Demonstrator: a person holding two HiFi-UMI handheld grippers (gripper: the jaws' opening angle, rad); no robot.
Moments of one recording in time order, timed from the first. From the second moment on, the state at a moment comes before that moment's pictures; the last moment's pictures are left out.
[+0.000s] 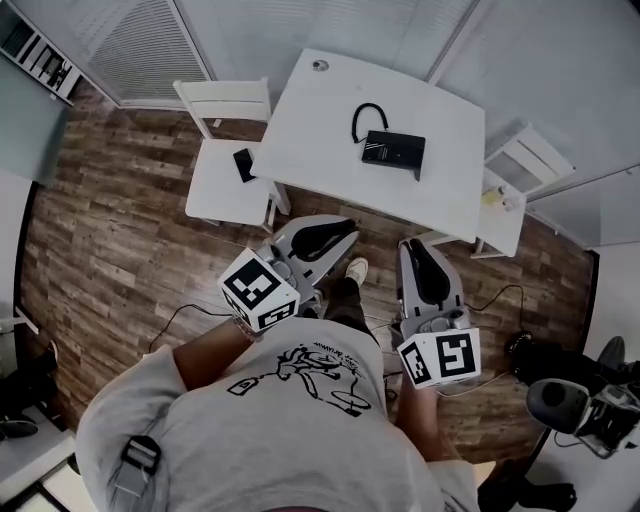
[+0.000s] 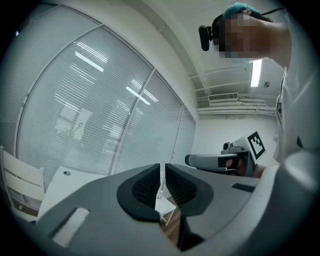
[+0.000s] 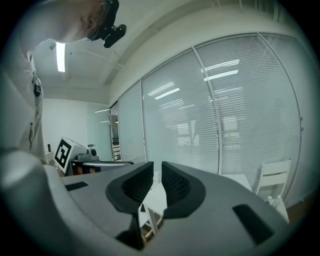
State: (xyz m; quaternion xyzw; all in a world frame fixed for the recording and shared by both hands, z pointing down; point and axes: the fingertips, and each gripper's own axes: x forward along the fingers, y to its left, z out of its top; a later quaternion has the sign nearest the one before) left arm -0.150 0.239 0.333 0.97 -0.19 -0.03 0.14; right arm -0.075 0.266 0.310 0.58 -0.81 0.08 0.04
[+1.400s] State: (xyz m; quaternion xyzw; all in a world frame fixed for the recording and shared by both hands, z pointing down) left arm 0.066 0.083 0.345 0.96 -0.22 -0.02 0.15; right arm 0.149 0.104 0.331 0.56 -0.82 0.10 0.03
